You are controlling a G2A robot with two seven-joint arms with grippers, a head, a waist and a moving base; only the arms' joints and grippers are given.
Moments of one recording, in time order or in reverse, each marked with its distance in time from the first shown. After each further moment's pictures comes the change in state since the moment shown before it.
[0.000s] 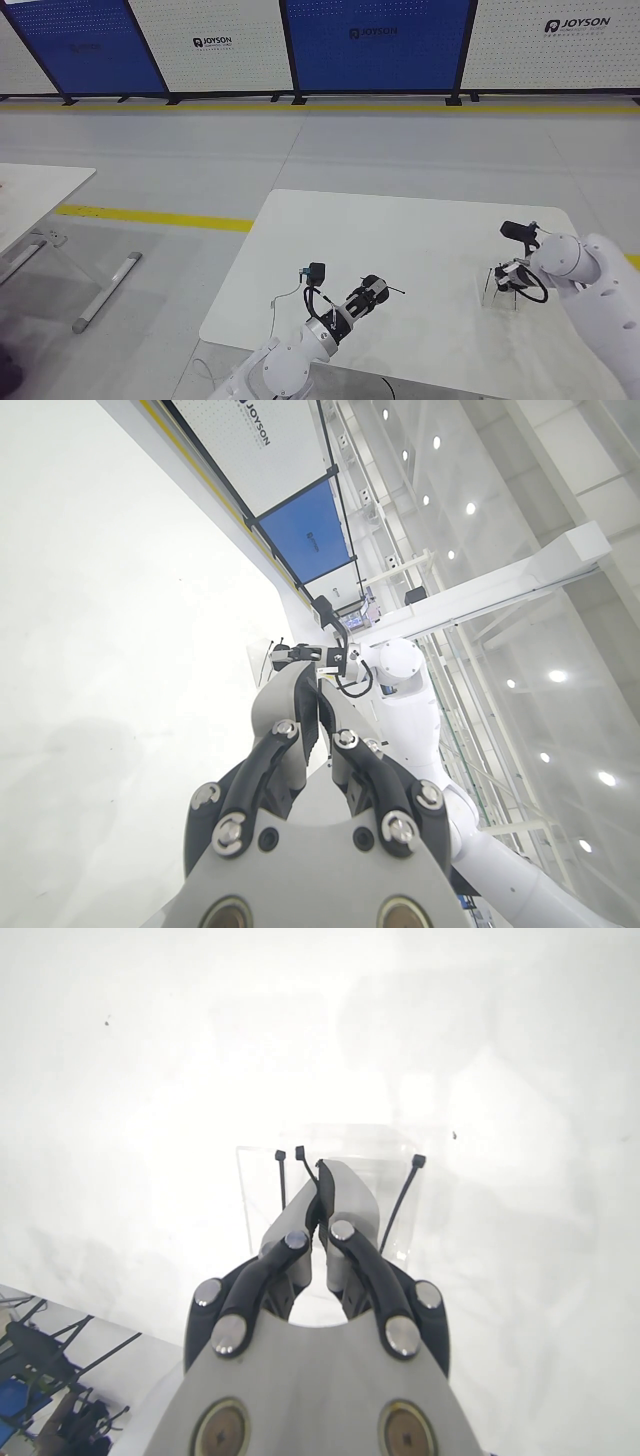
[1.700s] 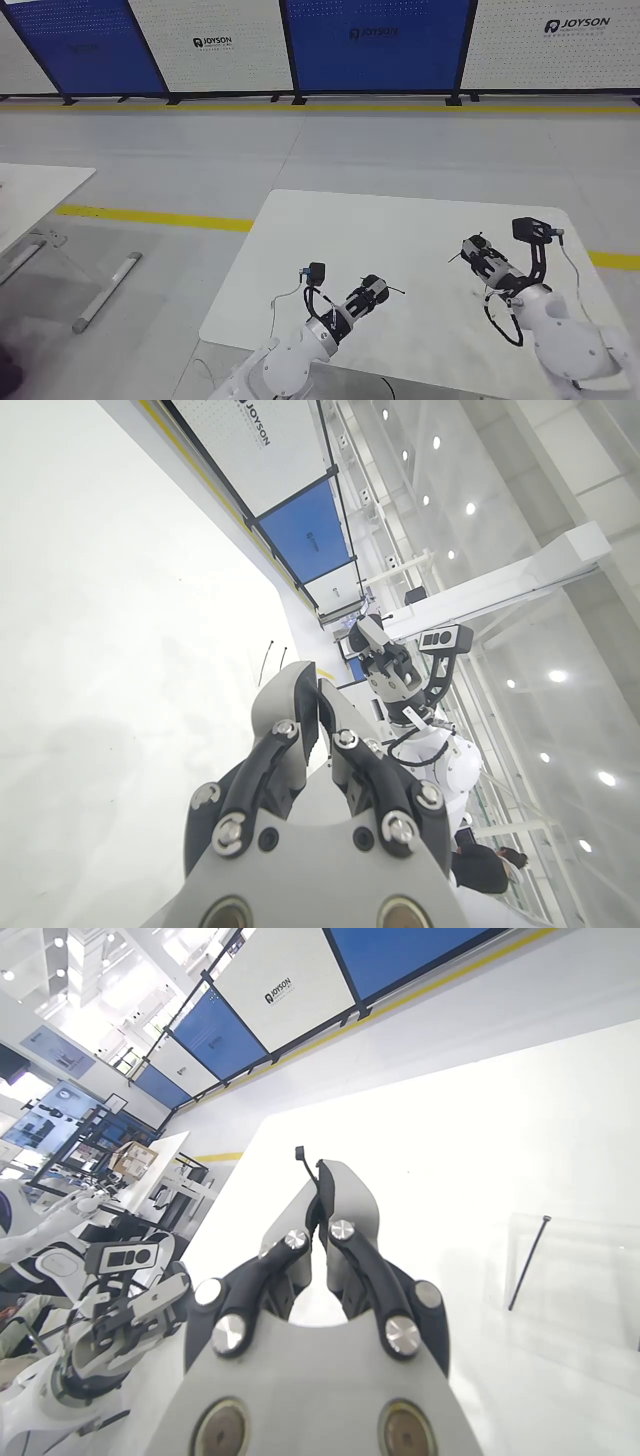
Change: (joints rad) left arm 0.000 0.000 0.000 0.000 0.000 0.000 0.000; right arm -0.612 0.056 0.302 -0.835 0.175 -0.023 -0.750
